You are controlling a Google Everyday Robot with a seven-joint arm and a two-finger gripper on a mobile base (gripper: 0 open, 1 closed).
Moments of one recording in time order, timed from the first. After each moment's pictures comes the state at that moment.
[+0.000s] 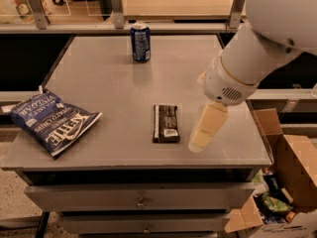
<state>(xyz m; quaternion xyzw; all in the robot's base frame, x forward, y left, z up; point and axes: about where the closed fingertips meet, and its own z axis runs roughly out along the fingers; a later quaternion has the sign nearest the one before) 0.469 -0.093 0.878 -0.62 0.76 0.07 0.18</state>
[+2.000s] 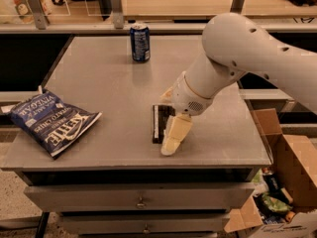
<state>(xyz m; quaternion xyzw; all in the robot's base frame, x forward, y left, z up) 0.501 -0.022 0.803 -0.69 0.68 0.16 0.19</state>
